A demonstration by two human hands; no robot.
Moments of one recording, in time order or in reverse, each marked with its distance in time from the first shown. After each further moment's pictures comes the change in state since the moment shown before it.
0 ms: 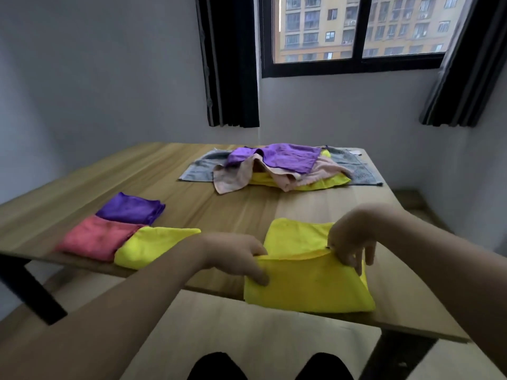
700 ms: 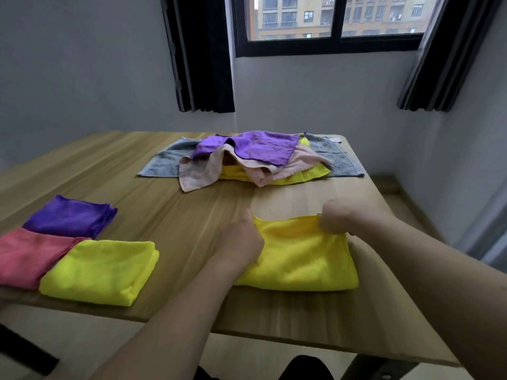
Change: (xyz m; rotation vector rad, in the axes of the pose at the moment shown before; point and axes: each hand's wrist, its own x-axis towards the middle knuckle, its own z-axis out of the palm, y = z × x) left_hand 0.149 0.008 0.022 -0.122 0.732 -0.199; right_hand 0.057 0.043 -0.025 0.138 0.505 0.132
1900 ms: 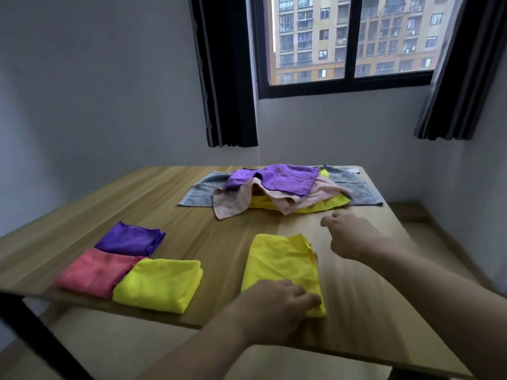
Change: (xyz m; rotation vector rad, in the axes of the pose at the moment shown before) left_hand -0.093 -0.021 -0.042 0.358 -0.028 1.015; right_hand -0.019 -0.010 0.004 -0.042 0.410 -0.277
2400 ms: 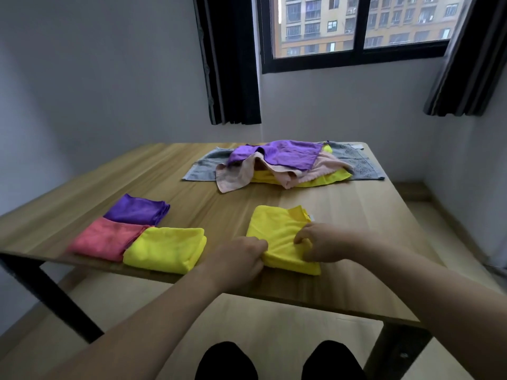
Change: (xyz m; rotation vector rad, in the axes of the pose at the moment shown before) left_hand -0.034 -0.023 -0.011 -0.075 -0.129 -0.458; right_hand -0.038 -0.050 0.016 0.207 -0.387 -0.218
